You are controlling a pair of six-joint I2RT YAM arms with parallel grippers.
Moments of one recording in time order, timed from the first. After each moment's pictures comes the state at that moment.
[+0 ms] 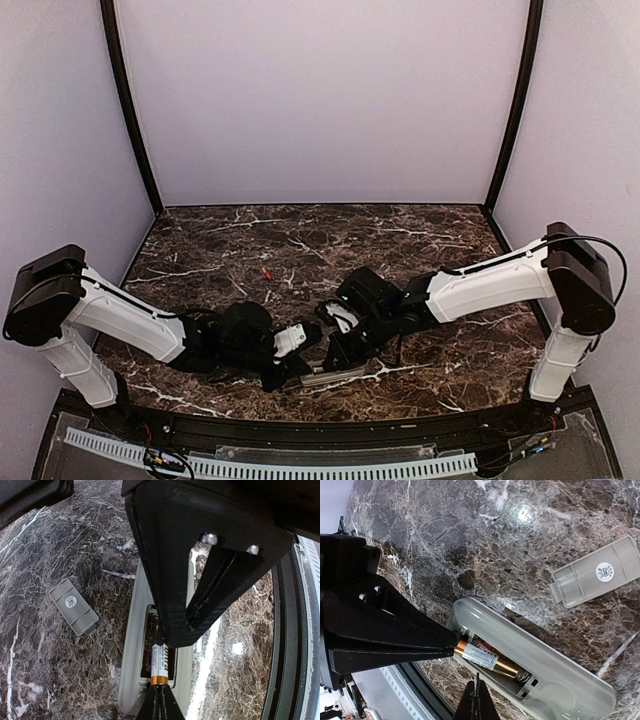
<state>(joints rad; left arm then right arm) -1.10 1.59 0.59 0.29 0.17 0.03 1.09 1.76 1.03 -0.27 -0.38 0.62</state>
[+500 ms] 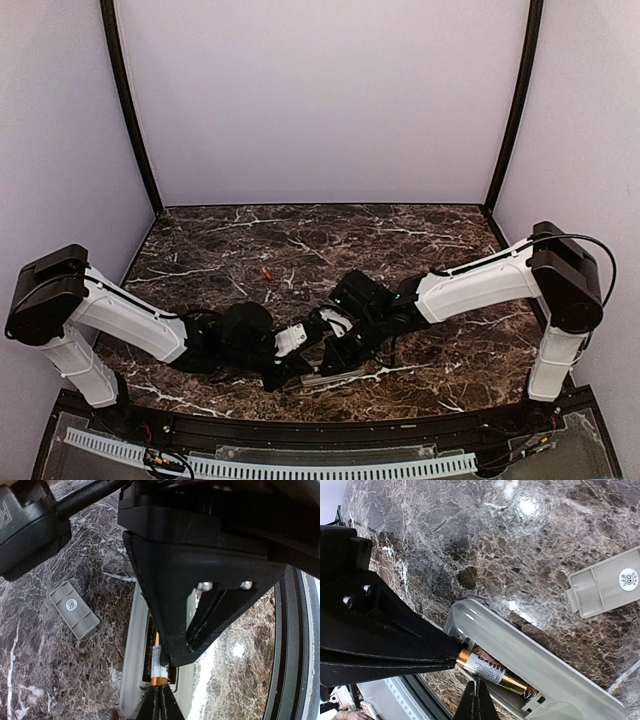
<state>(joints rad) -1.10 1.61 0.59 0.31 0.17 0.03 1.09 1.83 1.07 -0.29 -0.42 0.58</state>
